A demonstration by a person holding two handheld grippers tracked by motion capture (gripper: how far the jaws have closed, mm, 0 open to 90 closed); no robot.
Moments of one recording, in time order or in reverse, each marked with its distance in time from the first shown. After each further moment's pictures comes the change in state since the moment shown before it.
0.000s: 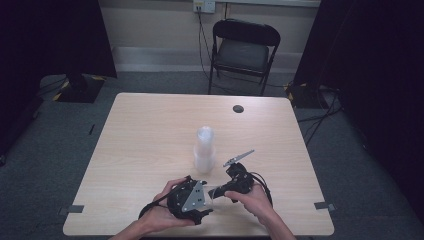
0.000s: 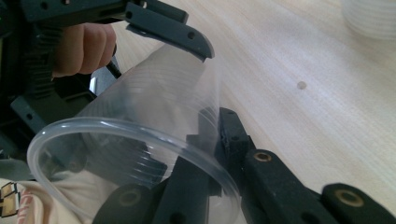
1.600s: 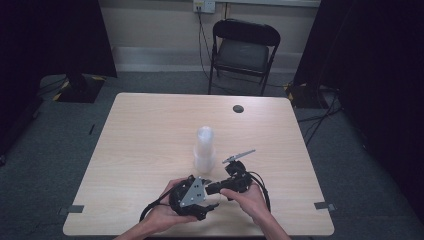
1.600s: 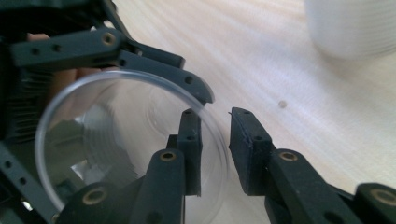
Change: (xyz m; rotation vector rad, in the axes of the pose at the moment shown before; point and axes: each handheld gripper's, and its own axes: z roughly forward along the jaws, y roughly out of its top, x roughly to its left) left arm 0.007 -0.003 0.006 -0.130 -0.016 -0.129; right arm 0.006 0.005 0.000 -0.091 -0.089 0.056
